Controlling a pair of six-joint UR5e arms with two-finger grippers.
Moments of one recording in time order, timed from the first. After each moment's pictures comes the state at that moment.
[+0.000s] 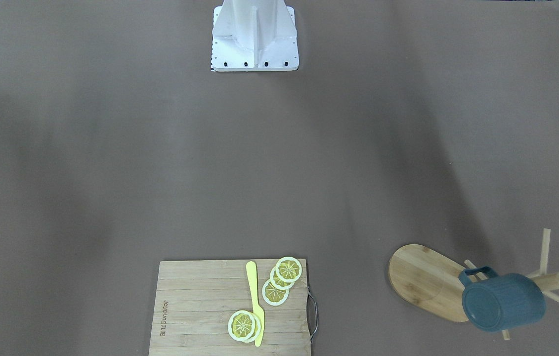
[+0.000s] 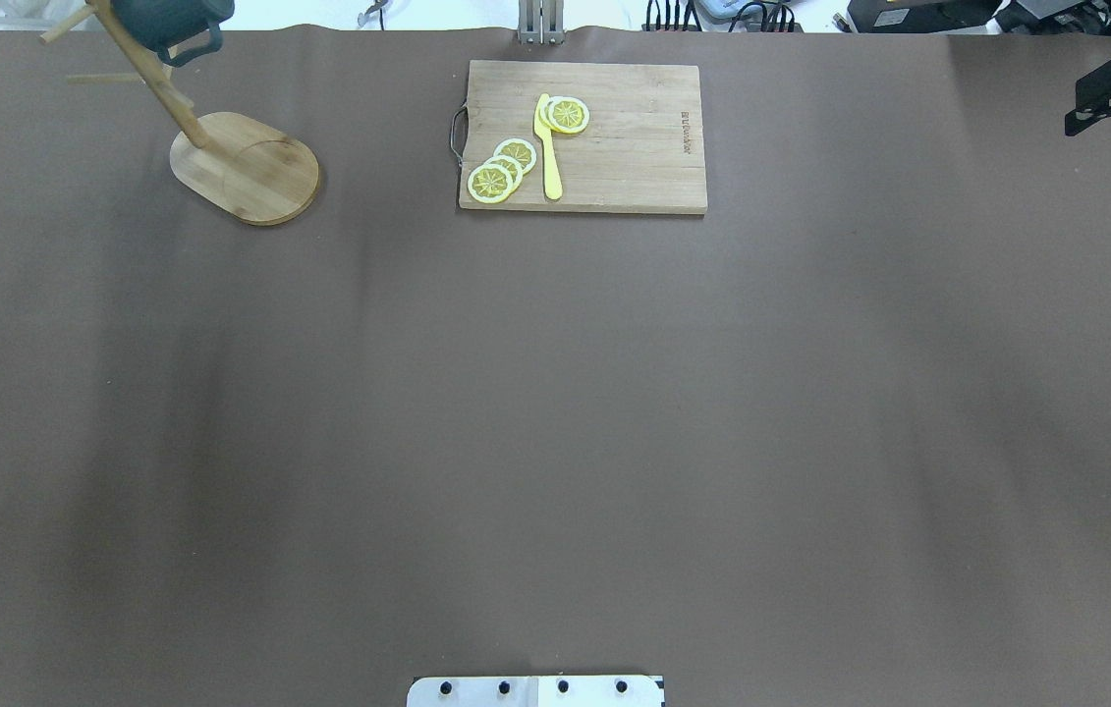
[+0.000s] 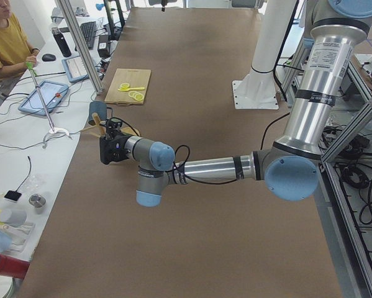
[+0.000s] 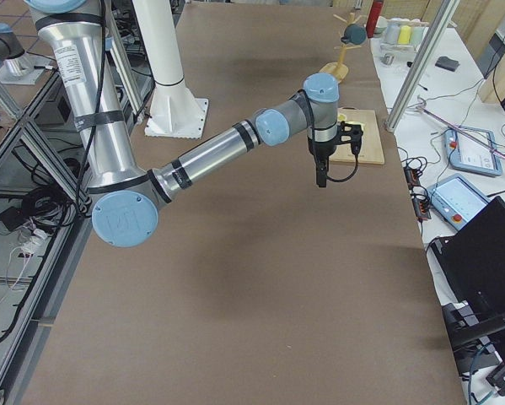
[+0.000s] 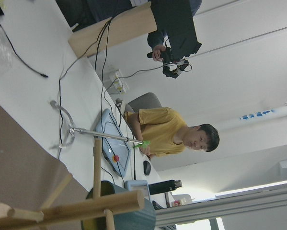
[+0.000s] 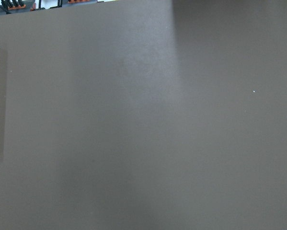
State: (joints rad) left arm -1.42 -1.75 -1.21 -3.33 -1.99 -1.45; right arm 1.32 -1.34 1.88 -1.61 2.22 0.61
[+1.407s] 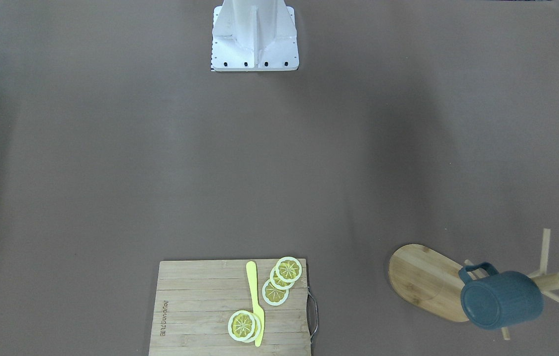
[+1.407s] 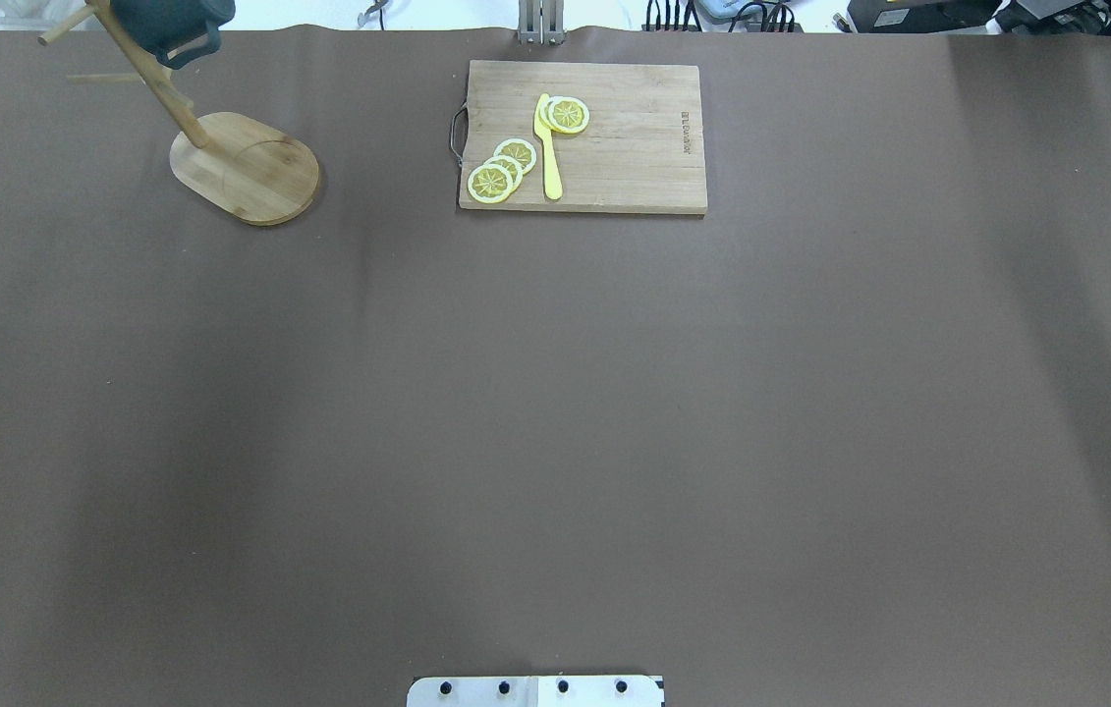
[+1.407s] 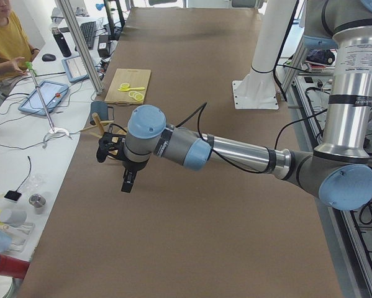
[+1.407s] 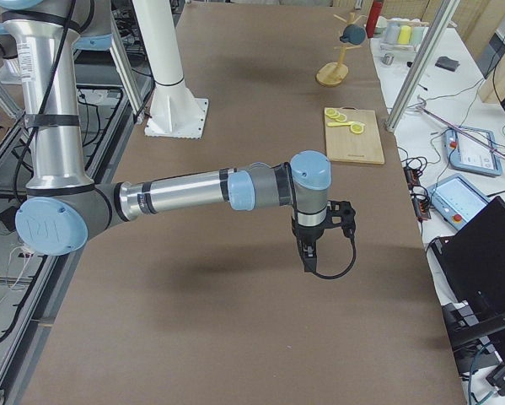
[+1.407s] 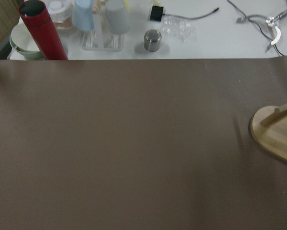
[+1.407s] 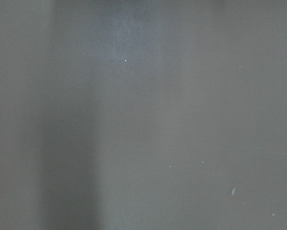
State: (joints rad) left arm -1.69 -1.63 -1.84 -1.48 -2.40 -0.04; right arm 1.58 -1.54 1.73 -1.62 2.24 0.05
